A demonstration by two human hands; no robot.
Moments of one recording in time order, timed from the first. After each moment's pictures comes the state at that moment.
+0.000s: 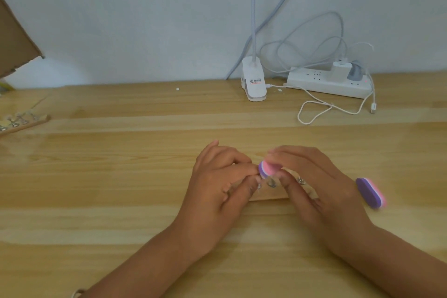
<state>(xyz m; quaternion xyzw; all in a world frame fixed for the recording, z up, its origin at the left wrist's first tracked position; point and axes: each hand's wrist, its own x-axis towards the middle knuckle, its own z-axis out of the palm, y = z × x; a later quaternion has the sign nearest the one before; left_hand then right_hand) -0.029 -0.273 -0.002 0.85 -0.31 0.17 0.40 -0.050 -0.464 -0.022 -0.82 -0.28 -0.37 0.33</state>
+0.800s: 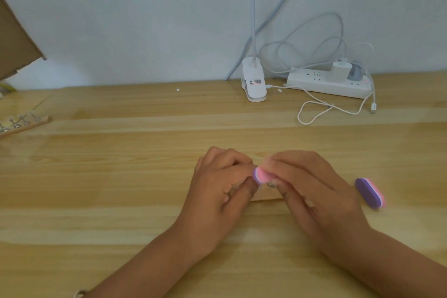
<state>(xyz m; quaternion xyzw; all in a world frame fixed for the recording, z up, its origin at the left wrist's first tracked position) -0.031 -0.276 -0.003 0.84 -0.31 0.17 0.41 -0.051 -0.460 -0.022 -0.81 -0.29 -0.41 0.30</state>
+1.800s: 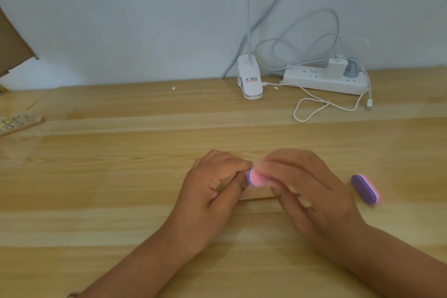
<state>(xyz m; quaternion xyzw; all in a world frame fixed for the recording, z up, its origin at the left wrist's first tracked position) -0.033 -0.274 -0.001 0.80 -0.30 0.13 0.50 -0.053 -0.461 -0.021 -0.80 -0.33 -0.38 0.34</state>
